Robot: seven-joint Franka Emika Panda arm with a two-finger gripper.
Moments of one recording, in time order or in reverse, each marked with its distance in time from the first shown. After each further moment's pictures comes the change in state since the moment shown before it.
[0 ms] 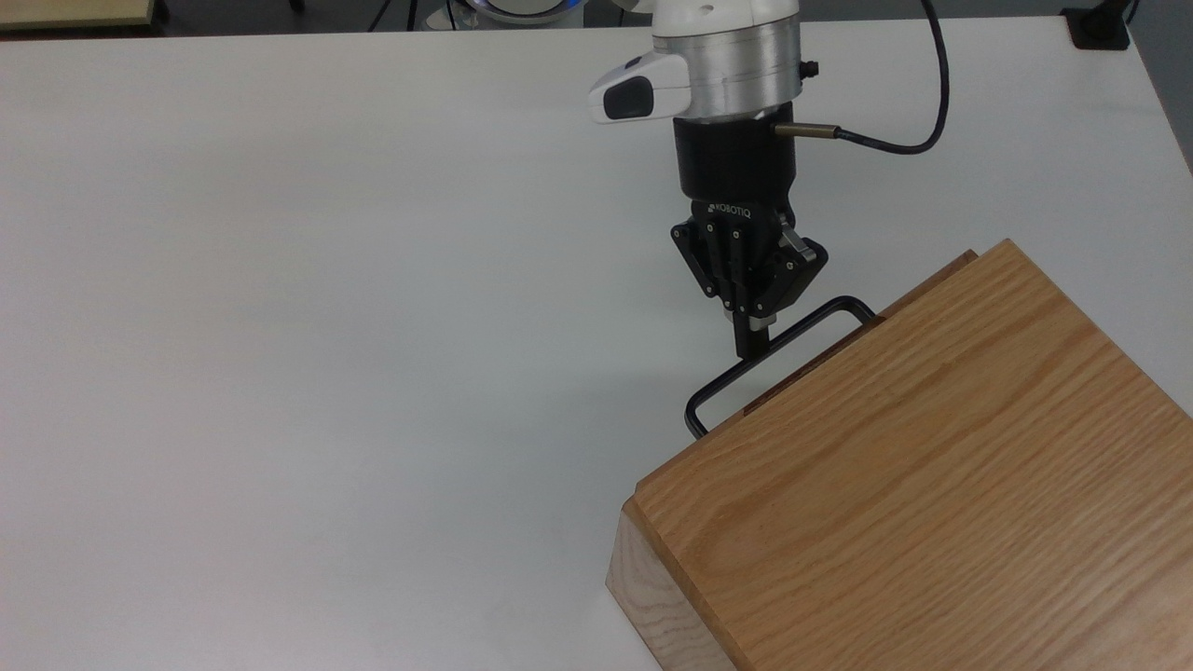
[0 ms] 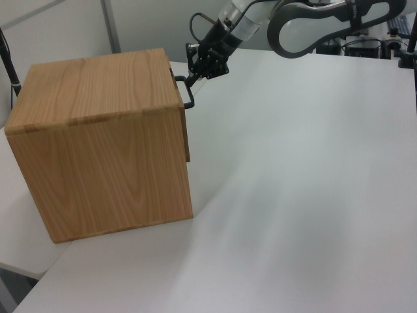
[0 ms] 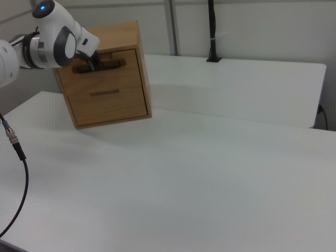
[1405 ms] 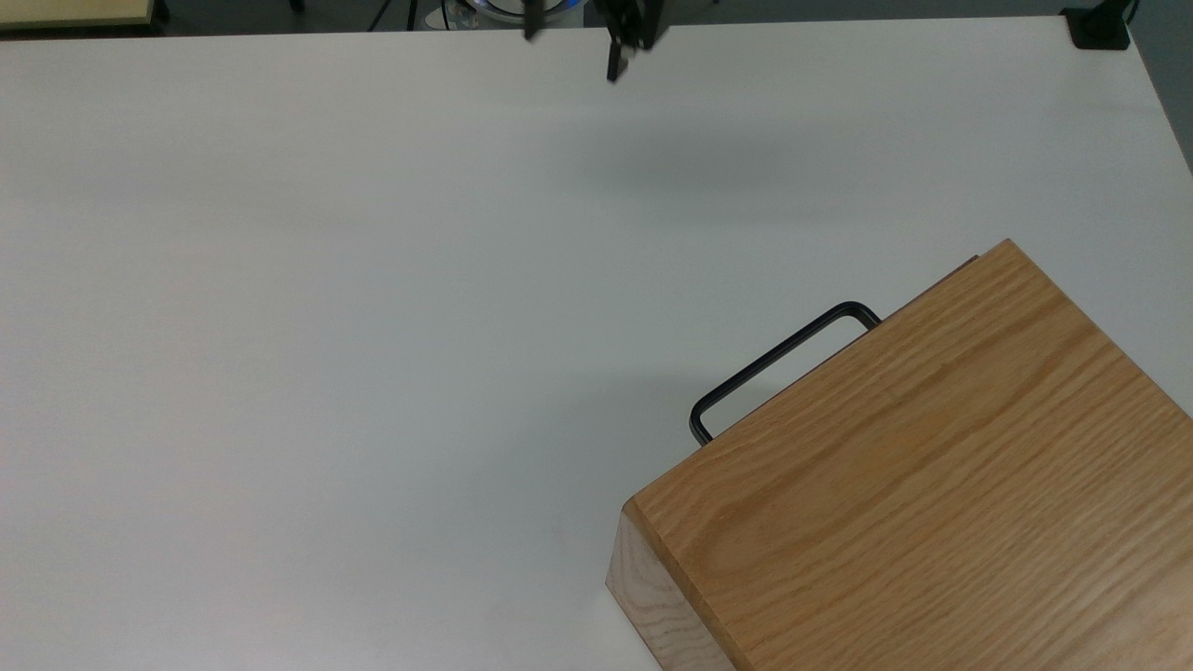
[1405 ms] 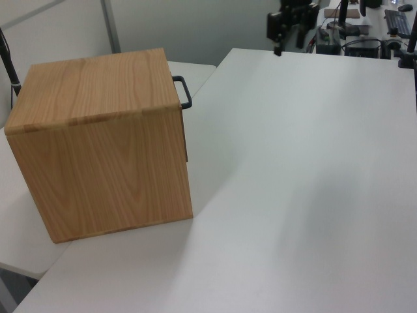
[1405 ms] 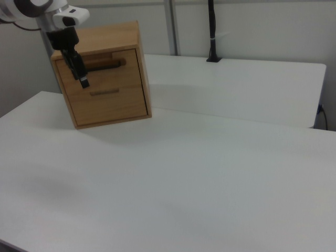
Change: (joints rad) arm -0.103 -0.345 -0.001 -0.045 -0.026 -0.951 -0.511
